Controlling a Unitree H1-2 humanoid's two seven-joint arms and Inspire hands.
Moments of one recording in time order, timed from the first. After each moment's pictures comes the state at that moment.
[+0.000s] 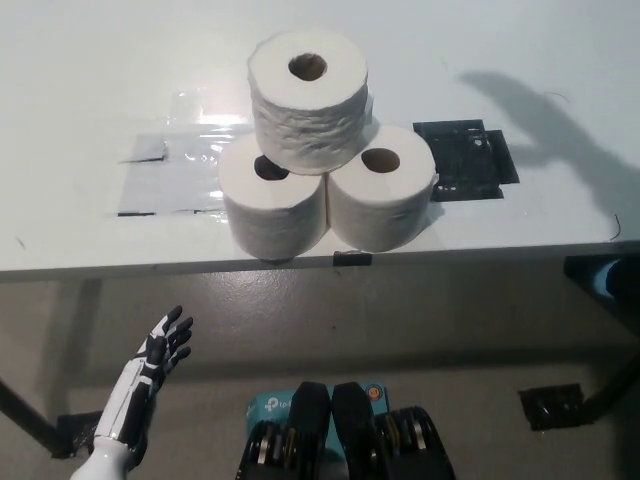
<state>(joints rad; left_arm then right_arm) 0.01 0.17 -0.01 0.00 -0.02 -0.07 -0.14 -1.29 -0.39 0.09 0.44 -0.37 0.22 0.66</state>
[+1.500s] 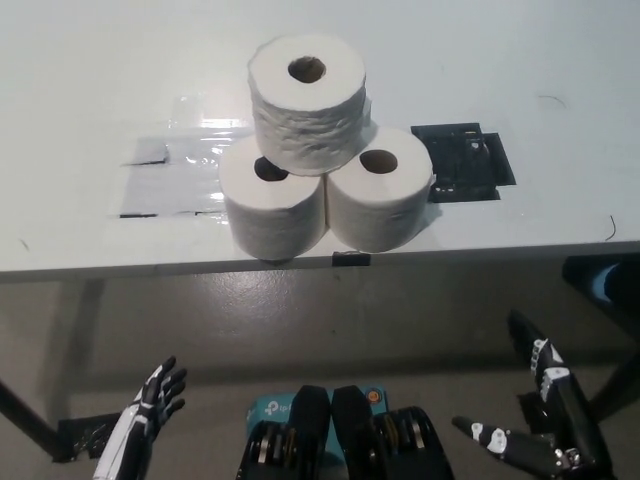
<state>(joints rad) 0.08 0.17 0.00 0.11 -0.04 -0.09 -0.14 0.11 0.10 -0.18 -0.15 -0.24 -0.16 0.33</state>
